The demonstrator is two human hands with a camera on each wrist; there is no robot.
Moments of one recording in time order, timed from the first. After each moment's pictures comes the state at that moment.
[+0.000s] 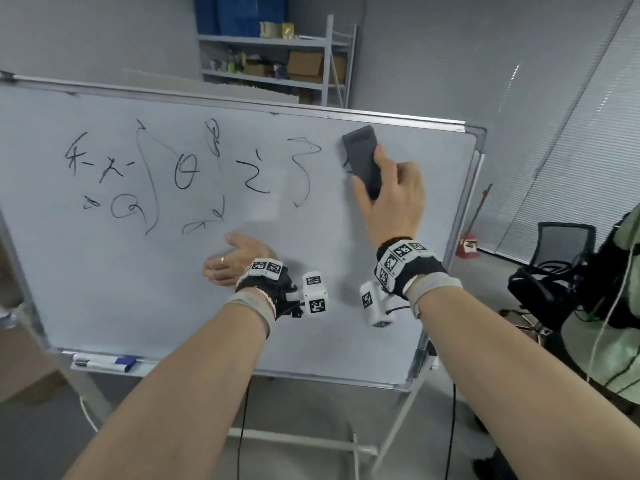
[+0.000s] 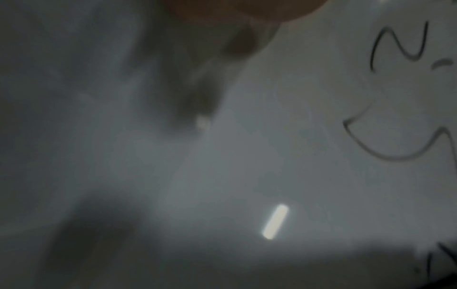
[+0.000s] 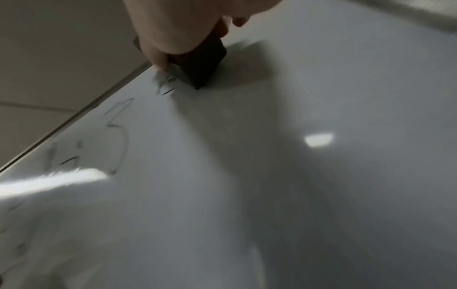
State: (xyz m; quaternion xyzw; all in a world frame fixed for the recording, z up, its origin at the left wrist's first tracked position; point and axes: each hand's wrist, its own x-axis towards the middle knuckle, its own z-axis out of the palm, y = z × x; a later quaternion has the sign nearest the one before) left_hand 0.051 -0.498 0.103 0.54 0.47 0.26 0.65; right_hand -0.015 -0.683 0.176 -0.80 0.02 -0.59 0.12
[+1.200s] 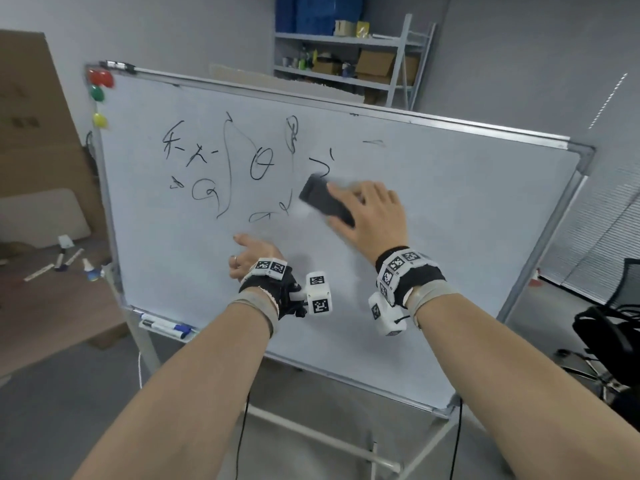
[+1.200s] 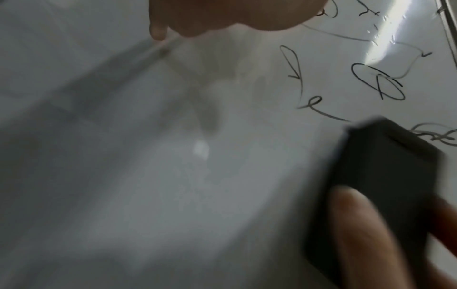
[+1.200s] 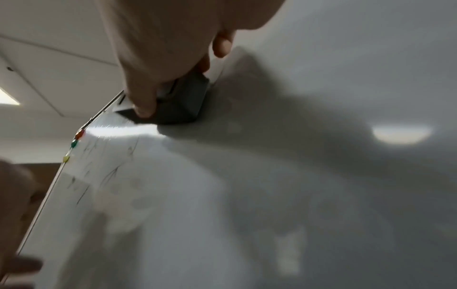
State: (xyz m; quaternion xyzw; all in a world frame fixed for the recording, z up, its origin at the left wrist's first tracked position) left_hand 0.021 -0.418 0.111 0.52 0.46 0.12 0.71; right_hand 0.025 -0.603 0.149 -0.85 -0.22 -0.48 0.00
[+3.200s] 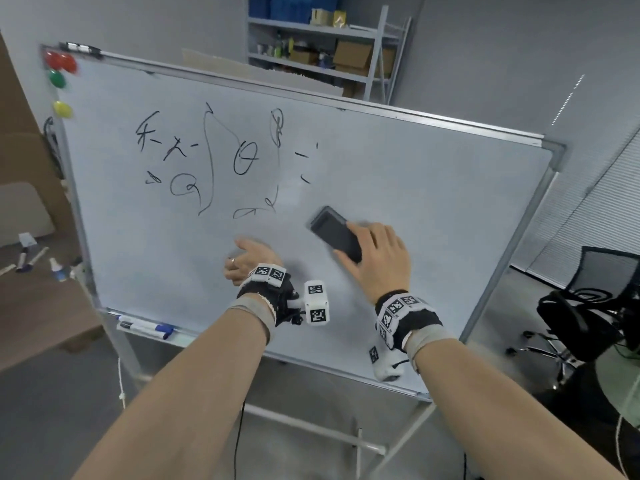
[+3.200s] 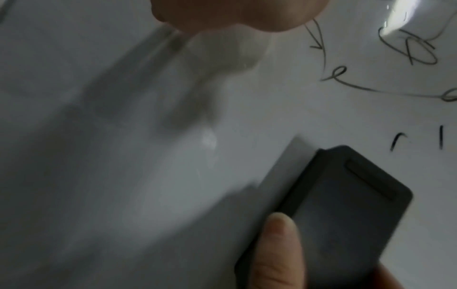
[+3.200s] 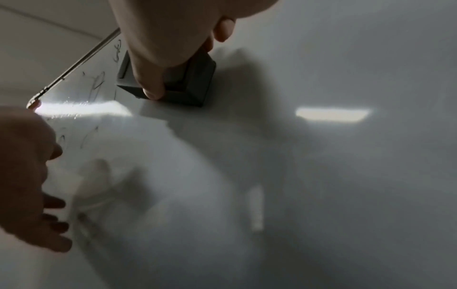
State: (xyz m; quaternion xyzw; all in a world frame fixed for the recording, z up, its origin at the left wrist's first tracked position) left_hand 0.028 -0.421 0.095 0.53 0.45 0.14 0.70; right_hand -0.020 -0.616 0.088 -0.87 -0.13 -0.48 0.04
